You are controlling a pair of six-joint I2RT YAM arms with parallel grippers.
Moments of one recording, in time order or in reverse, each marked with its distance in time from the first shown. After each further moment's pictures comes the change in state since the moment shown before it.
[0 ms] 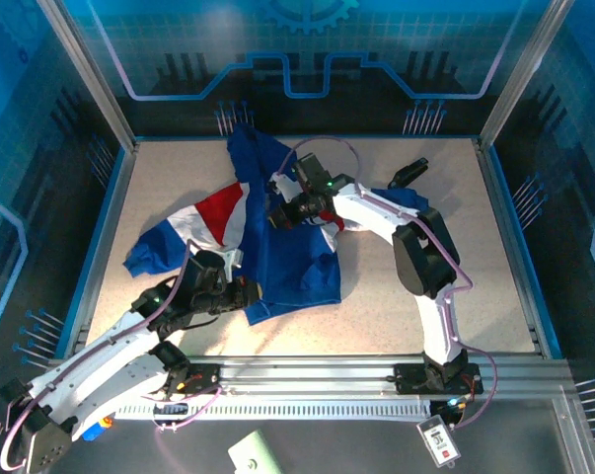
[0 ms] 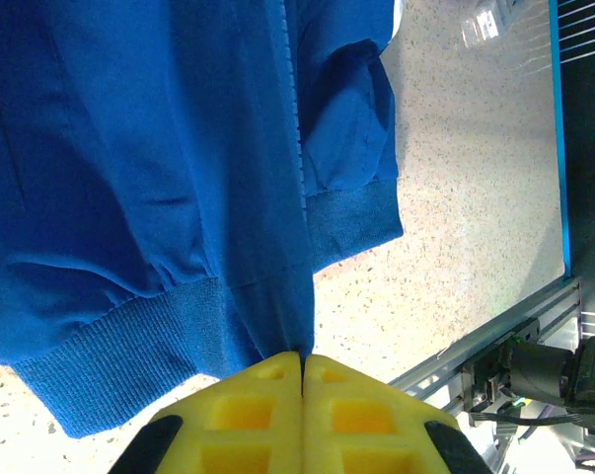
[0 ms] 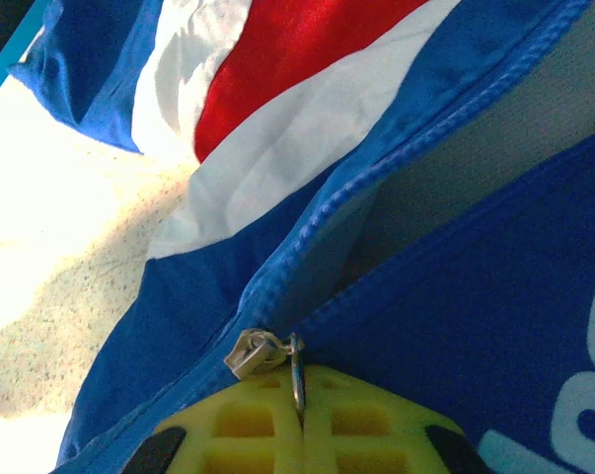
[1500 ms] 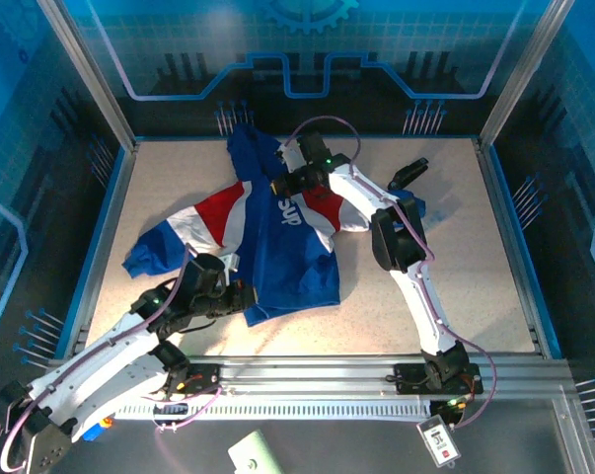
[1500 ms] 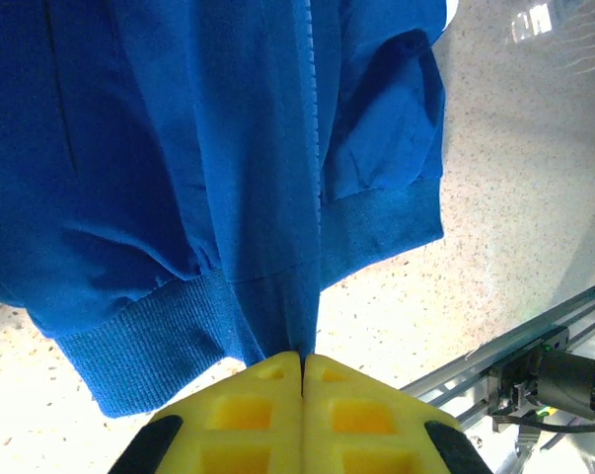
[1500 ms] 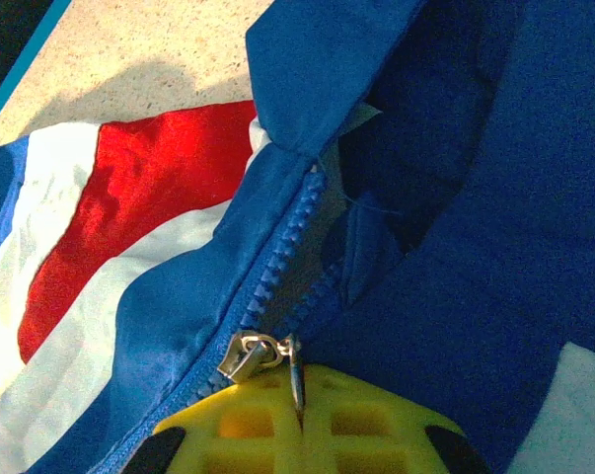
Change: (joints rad) left arm 0.005 -0.016 -0.013 -0.059 -0.026 -0.023; right arm -0.127 0.426 0.548 -0.031 -0.043 0.054
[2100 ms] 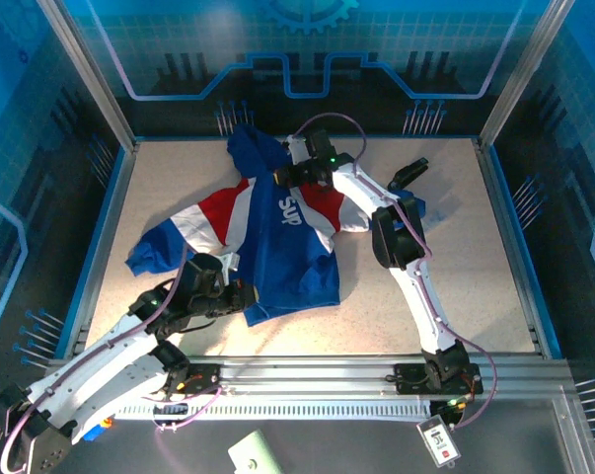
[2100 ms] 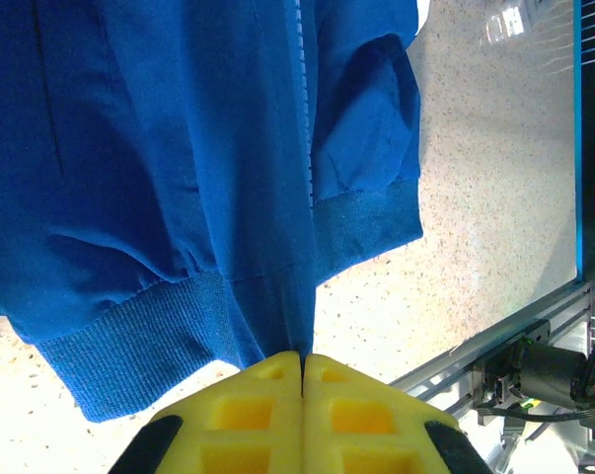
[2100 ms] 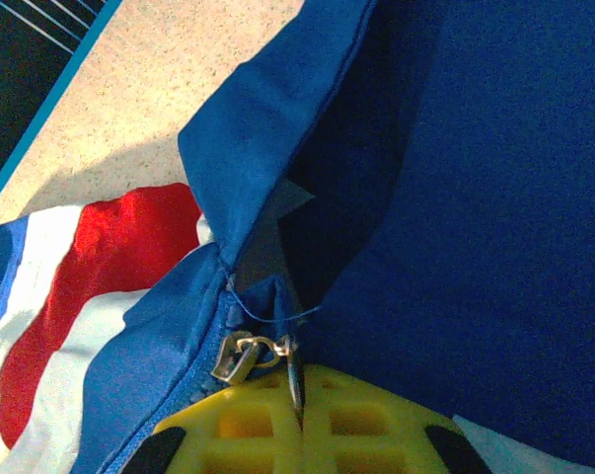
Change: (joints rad) left arm 0.007 -0.014 -0.010 0.023 0.029 0.007; right arm -0.034 0.064 0.075 0.101 -0.003 0.097
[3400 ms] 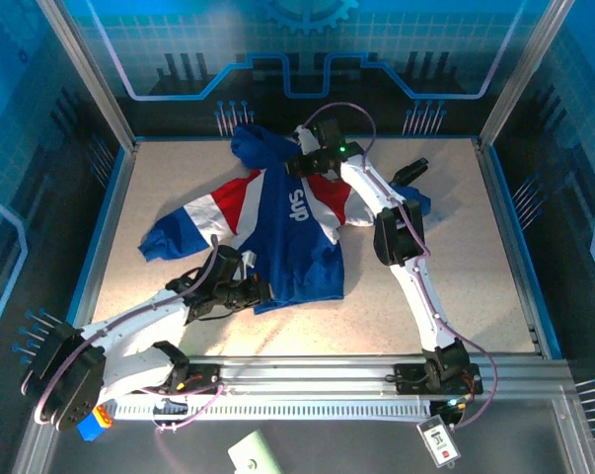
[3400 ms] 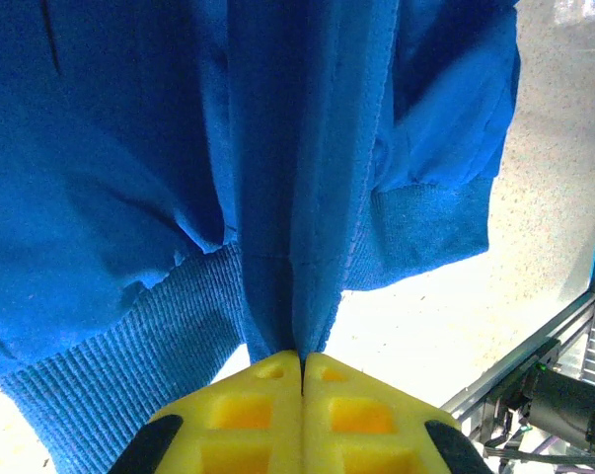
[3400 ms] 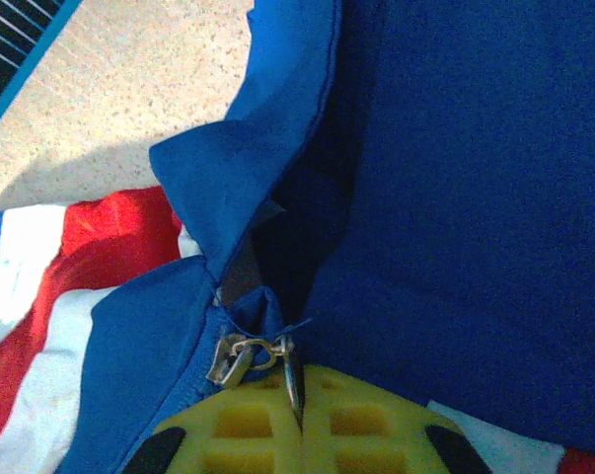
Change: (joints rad) left arm 0.054 0.367 -0.065 0.348 0.121 -0.037; right arm -0.058 0.103 0.245 -0.179 0.034 -0.085
